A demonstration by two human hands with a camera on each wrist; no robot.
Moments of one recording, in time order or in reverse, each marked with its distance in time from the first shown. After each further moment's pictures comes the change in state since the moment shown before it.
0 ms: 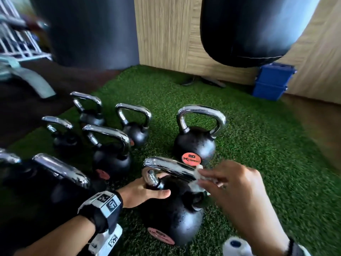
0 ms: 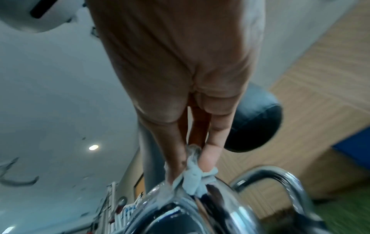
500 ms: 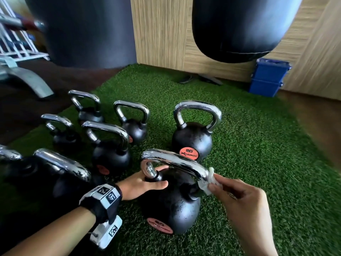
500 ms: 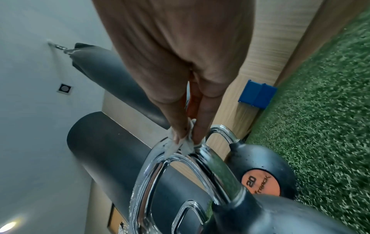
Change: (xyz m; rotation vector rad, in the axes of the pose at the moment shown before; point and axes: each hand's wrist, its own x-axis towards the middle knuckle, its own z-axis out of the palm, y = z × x) left_hand -0.004 0.000 0.001 -0.085 -0.031 0.010; right_hand -0.057 0.038 0.022 0.431 0.215 0.323
